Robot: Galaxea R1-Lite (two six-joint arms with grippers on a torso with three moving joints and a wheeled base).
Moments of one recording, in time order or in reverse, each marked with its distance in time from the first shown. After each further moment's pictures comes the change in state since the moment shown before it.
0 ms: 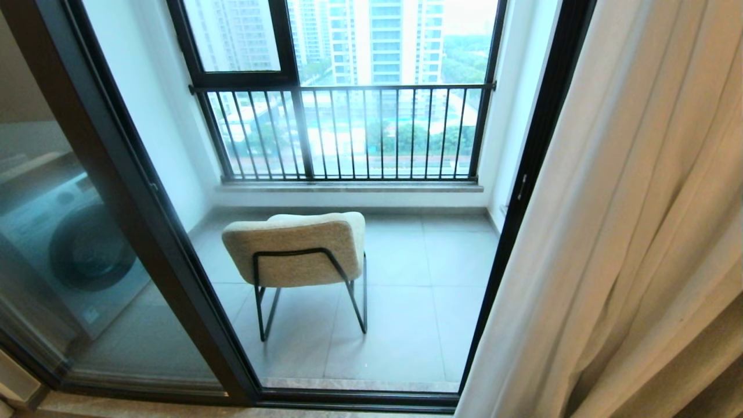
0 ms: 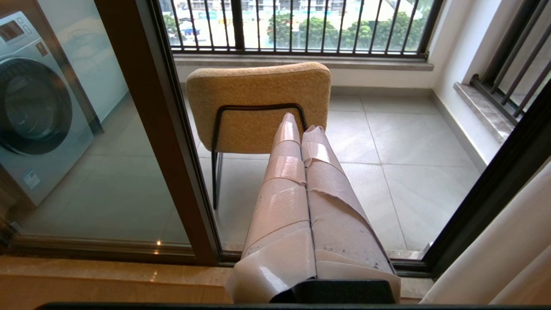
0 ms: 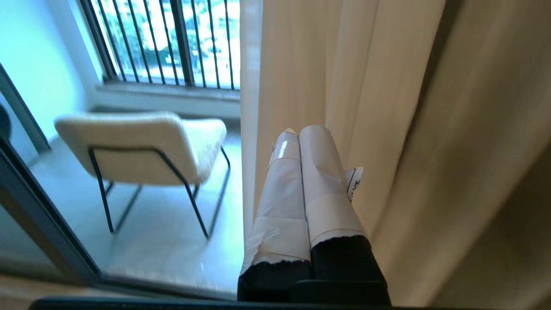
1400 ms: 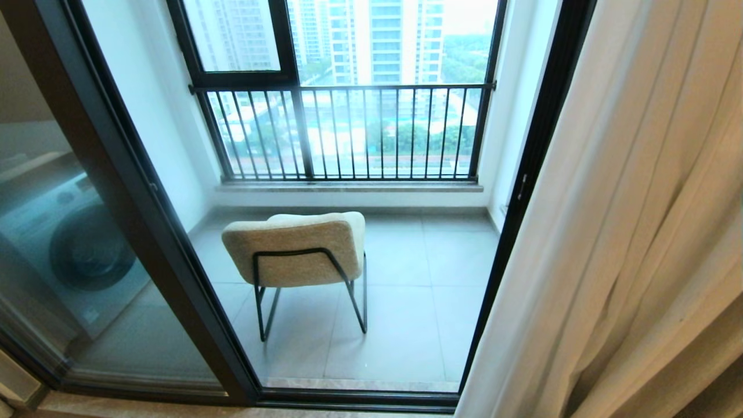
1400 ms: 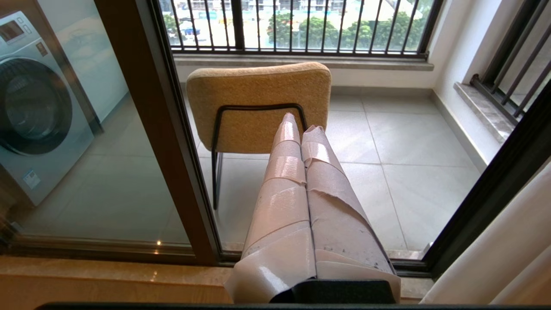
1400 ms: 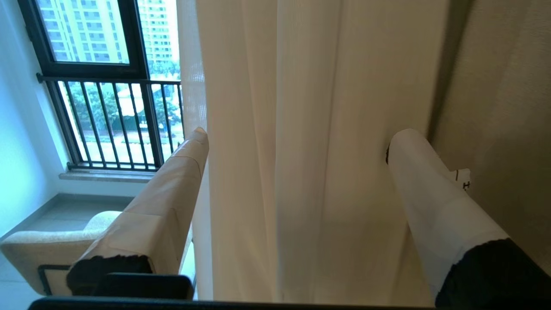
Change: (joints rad) left arm 0.000 0.000 0.000 0.000 0.001 0.001; right arm -0.104 0.549 -0.686 -0.097 0.001 0.026
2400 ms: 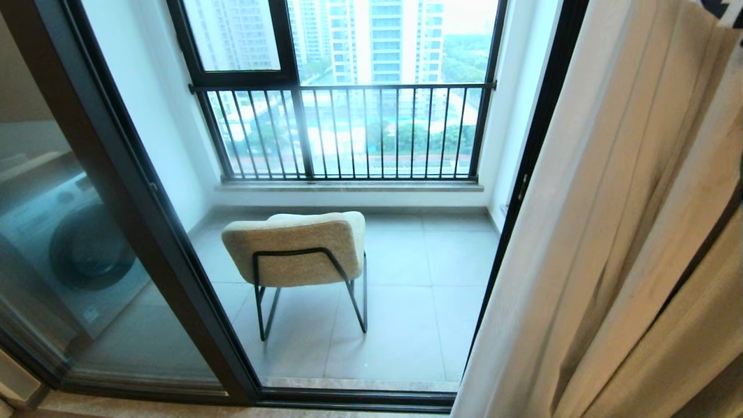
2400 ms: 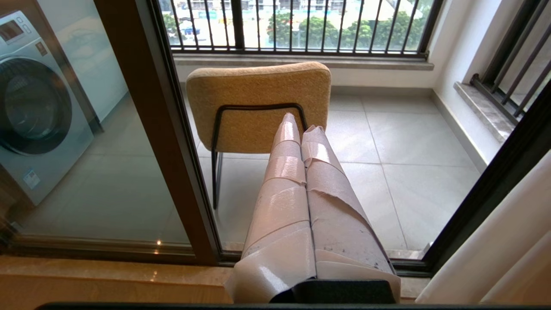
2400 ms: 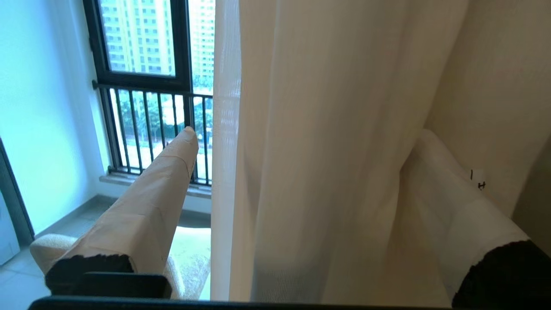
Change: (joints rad) left arm 0.000 0.000 0.000 0.000 0.000 0.000; right arm 0.107 0.279 -0.018 -0.328 0.048 -0.013
